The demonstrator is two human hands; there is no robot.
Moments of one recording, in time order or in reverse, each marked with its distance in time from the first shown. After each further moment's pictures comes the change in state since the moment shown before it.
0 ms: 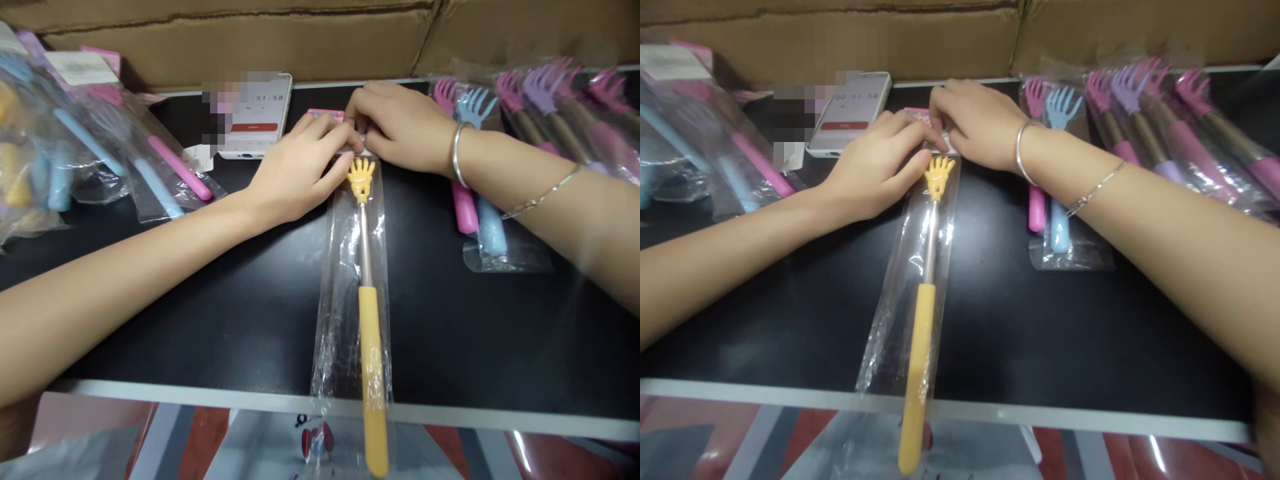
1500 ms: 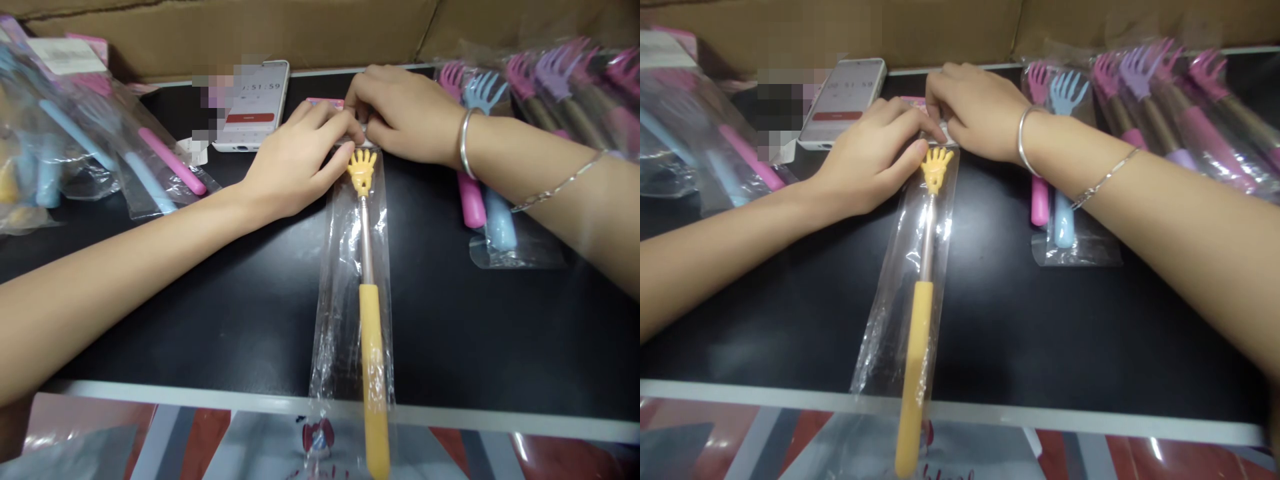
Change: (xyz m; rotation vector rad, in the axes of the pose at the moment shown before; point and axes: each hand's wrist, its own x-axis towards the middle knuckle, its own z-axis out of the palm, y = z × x) left_hand 0.001 -0.003 0.001 -0.078 0.019 0.007; right_hand -0.001 -0.005 -0.002 -0.030 -0.013 0.011
